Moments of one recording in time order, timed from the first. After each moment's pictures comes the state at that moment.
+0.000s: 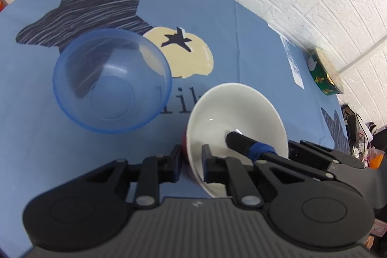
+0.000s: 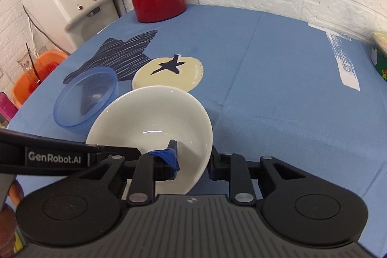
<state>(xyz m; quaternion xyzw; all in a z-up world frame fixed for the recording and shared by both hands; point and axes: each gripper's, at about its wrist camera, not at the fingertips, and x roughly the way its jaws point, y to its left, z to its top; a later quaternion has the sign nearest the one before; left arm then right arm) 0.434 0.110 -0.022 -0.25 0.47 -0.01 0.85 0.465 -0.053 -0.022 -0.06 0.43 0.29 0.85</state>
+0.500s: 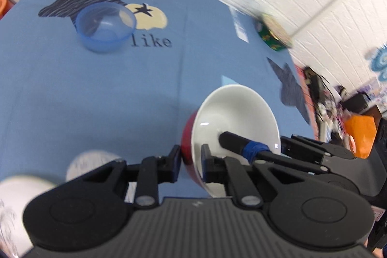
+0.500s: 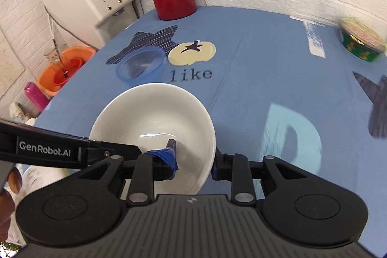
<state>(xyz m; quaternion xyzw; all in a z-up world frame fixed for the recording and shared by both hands) 0.283 0.054 0.047 -0.23 0.47 -0.08 0.85 0.327 -0.110 0.042 -0.04 0.44 0.28 0.85</state>
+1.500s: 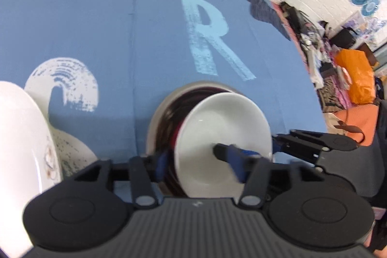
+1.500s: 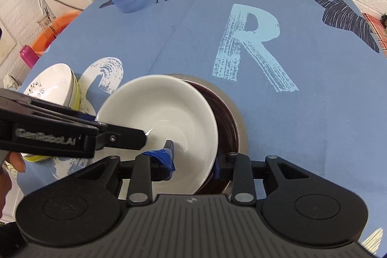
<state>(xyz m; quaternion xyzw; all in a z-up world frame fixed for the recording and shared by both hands) 0.207 -0.017 -0.001 -0.16 0.52 -0.15 0.82 0.202 -0.170 -0.007 -0.04 0.50 0.22 0.84</state>
